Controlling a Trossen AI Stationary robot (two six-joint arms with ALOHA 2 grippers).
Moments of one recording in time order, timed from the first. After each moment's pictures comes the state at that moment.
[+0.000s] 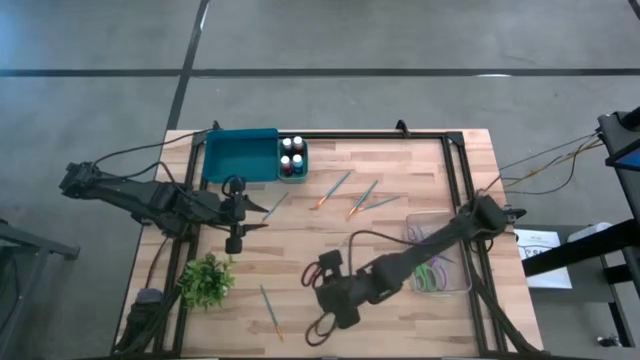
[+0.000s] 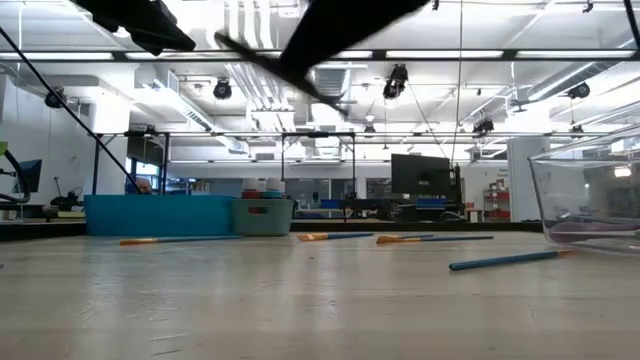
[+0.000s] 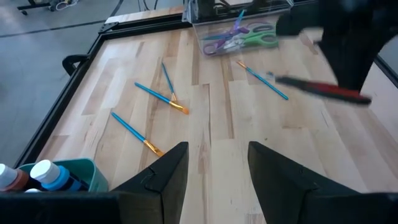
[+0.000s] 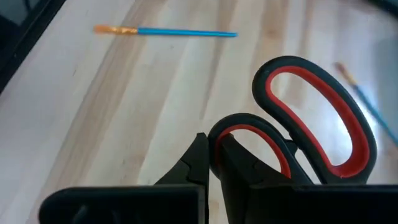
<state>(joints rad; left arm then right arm) -0.25 0.83 0.73 -0.45 -0.28 0.00 0.50 1.99 1.58 -0.50 0.34 0.04</state>
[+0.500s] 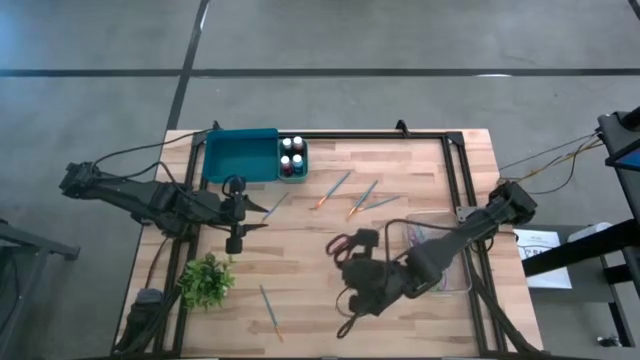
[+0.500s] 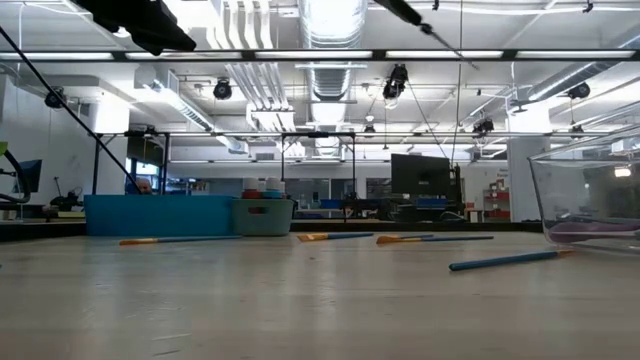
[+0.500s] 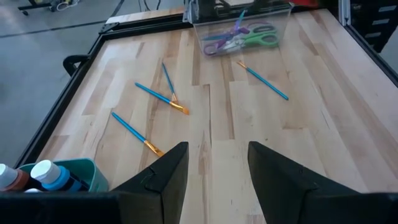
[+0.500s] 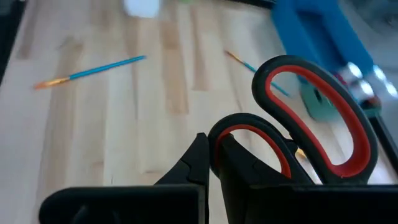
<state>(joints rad) -0.25 0.83 0.73 -0.45 -0.29 0.00 0.56 1.76 1.58 -0.78 0.65 0.42</state>
